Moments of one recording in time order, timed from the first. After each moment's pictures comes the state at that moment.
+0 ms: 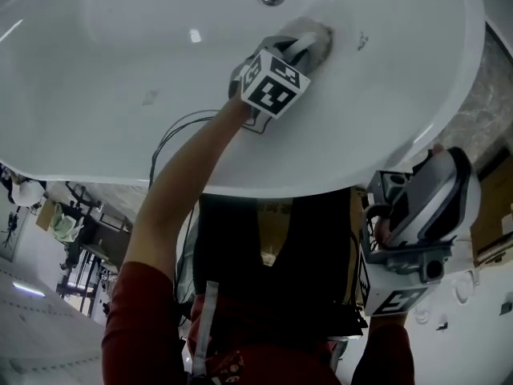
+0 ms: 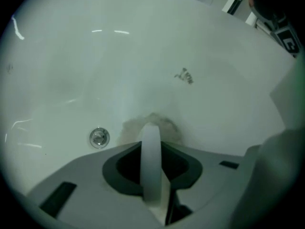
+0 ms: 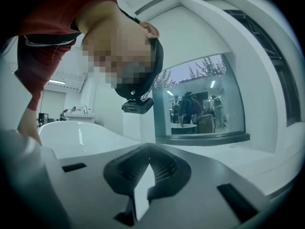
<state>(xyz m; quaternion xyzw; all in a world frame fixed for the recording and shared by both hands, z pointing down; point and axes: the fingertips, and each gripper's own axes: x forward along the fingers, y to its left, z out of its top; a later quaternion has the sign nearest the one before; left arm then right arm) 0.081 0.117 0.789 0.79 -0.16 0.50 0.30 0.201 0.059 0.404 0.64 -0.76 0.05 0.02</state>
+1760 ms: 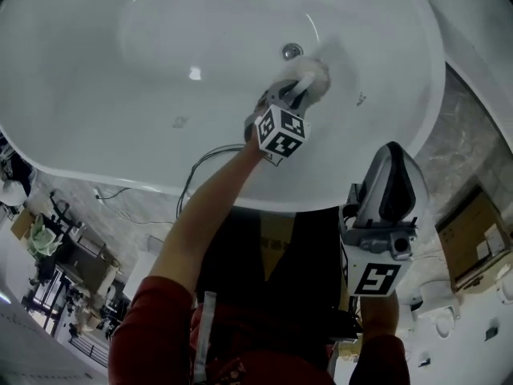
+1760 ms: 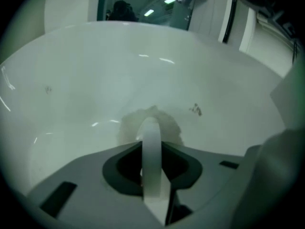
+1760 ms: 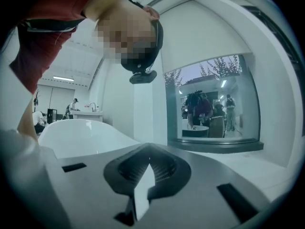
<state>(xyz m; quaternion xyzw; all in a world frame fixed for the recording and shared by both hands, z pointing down) 0.044 0.060 0.726 0.81 -0.29 0.45 0.23 0.129 0.023 0.365 0.60 -0.80 0.03 0.05</state>
